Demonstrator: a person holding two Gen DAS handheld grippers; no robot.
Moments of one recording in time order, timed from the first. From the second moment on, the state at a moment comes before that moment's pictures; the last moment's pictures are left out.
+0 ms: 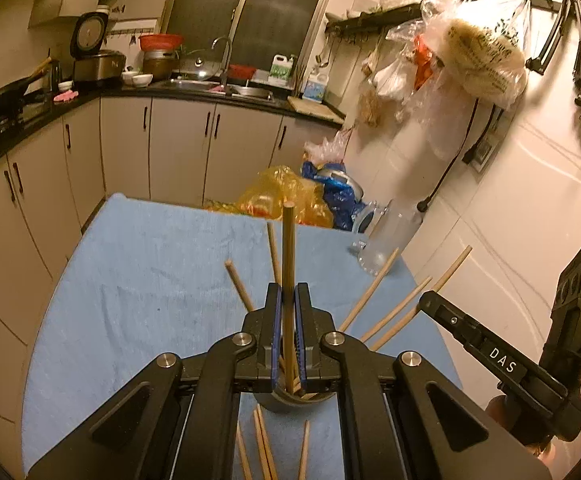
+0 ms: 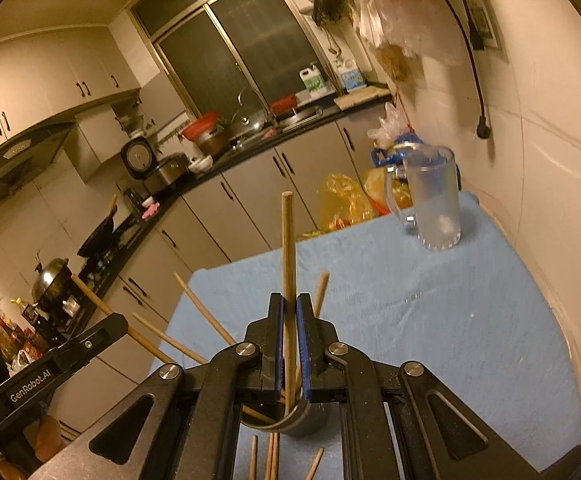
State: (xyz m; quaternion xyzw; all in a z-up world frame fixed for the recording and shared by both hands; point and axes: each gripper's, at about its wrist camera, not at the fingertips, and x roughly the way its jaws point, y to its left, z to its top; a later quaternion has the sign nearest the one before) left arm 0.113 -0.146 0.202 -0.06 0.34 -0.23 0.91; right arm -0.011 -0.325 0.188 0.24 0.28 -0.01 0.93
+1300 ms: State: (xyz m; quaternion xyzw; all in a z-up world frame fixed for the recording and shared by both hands) left arm -0.033 -0.070 0.057 -0.06 0.46 -0.19 0.87; right arm -0.153 -0.273 0.066 0.24 0.43 0.00 0.87
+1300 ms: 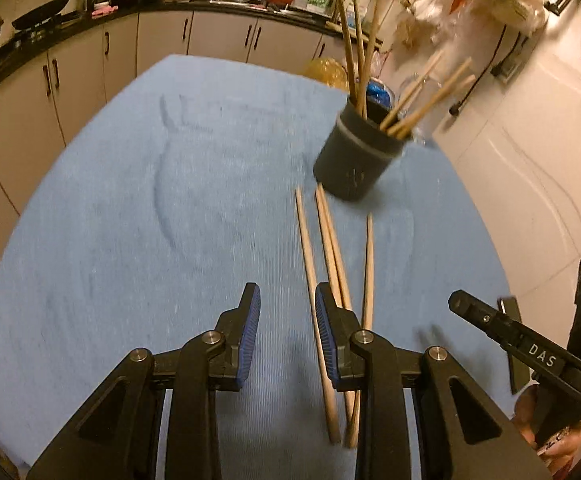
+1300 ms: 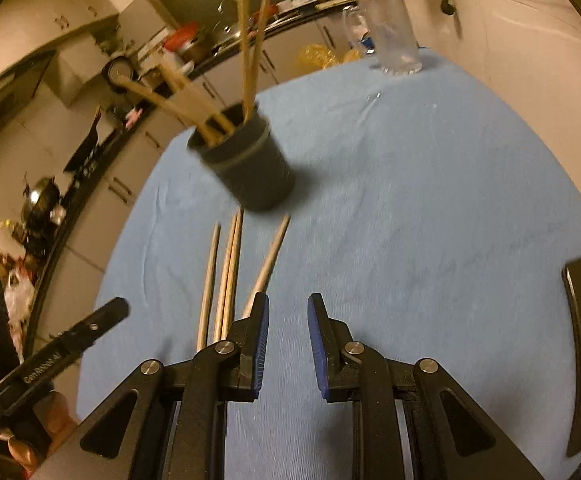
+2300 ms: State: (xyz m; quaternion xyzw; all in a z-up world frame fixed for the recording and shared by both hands) left arm 0.040 -0.109 0.029 -0.05 0.54 -0.18 0.82; right arm -0.113 -0.284 0.053 0.27 0.47 0.00 0.84
